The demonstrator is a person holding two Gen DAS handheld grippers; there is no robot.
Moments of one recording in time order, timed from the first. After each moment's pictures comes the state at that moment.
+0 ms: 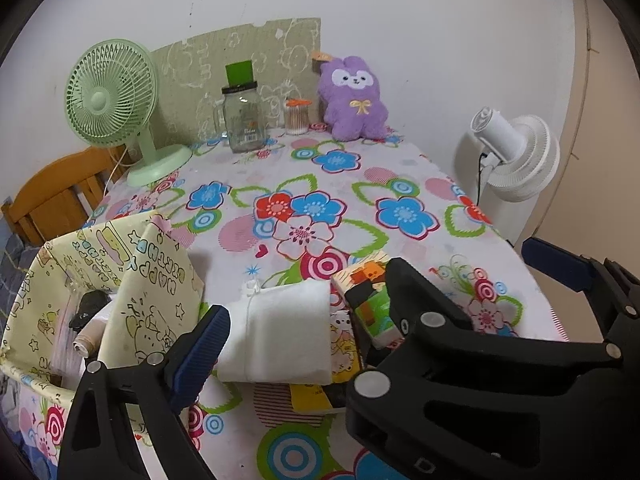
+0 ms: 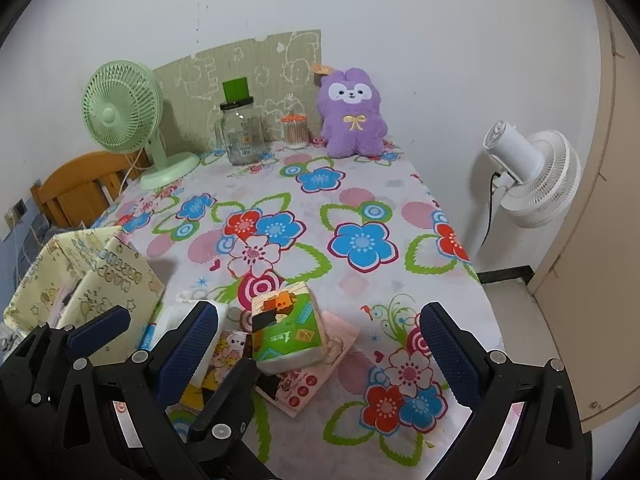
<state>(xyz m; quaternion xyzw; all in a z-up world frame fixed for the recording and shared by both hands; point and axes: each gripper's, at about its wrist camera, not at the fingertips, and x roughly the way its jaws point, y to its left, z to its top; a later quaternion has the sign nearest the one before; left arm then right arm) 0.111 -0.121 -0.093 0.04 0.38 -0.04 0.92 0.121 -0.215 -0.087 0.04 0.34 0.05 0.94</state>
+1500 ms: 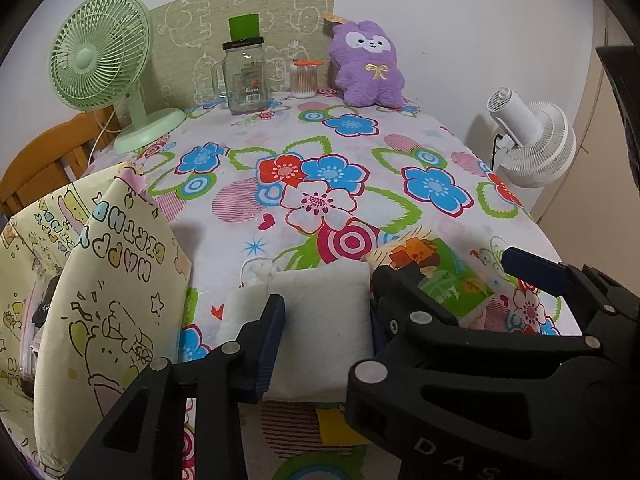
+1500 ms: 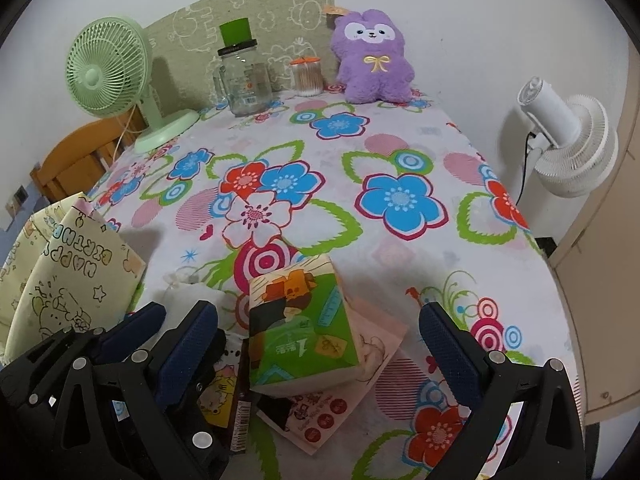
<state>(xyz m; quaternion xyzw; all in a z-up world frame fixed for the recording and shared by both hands) 0.143 -0.100 -0.129 0.02 0.42 -0.05 0.91 0.172 -0.197 -0.137 0.05 0.41 0.08 0.91</state>
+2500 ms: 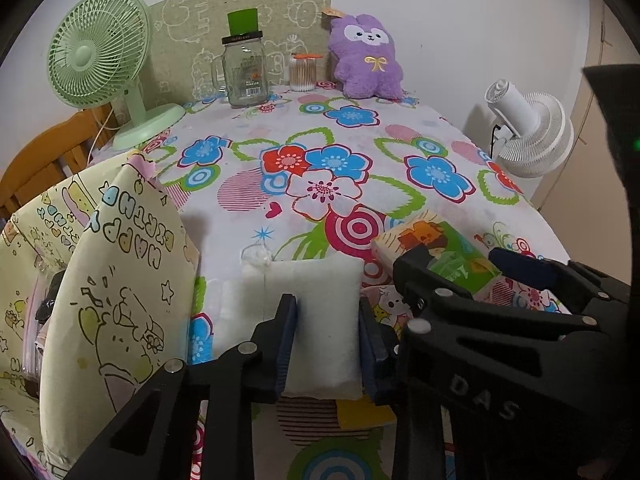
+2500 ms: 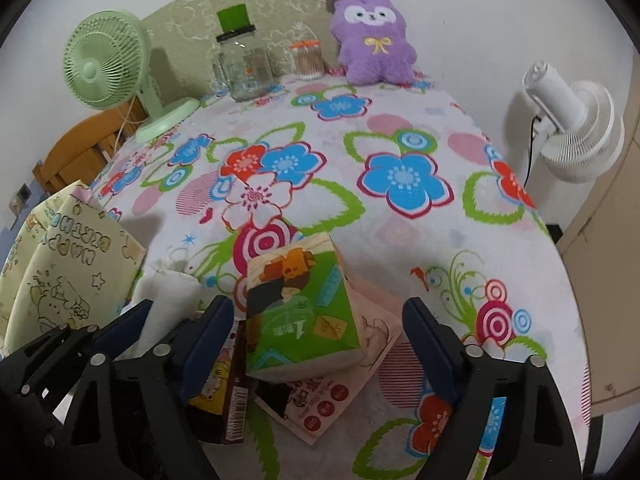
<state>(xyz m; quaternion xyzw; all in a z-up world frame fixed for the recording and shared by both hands) 0.138 -0.097 -0.133 0.03 0.43 -0.06 0.90 0.174 -0.200 -0.148 0.06 0.44 0.09 0.89</state>
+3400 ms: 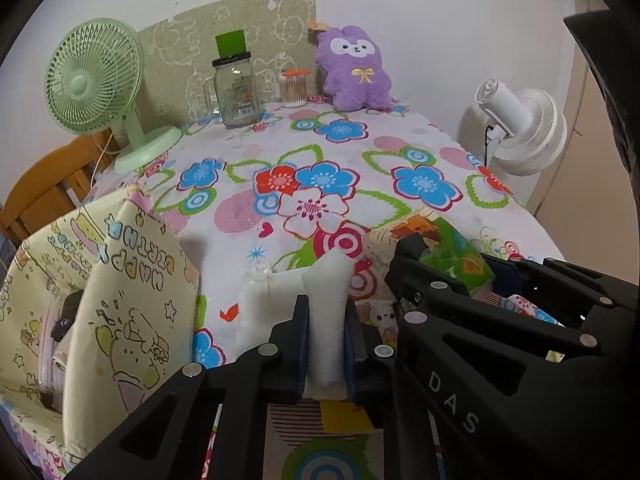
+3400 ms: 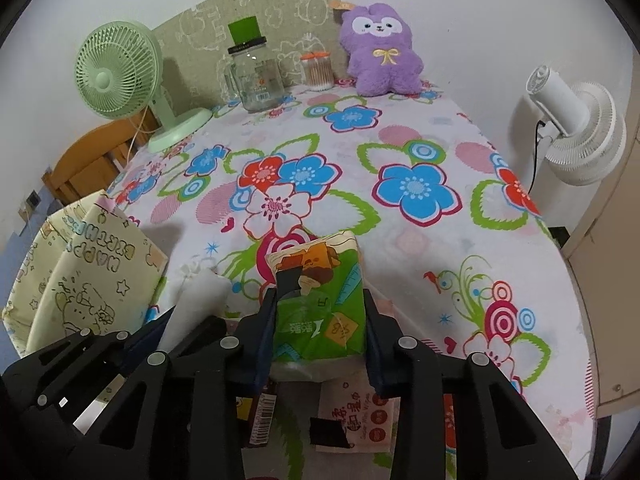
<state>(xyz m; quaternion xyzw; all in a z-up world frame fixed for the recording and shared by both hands) 0.132 -0.110 -0.120 0.06 0.41 -0.06 0.91 0.162 -0.193 -0.131 0.07 0.42 0.10 0.90</state>
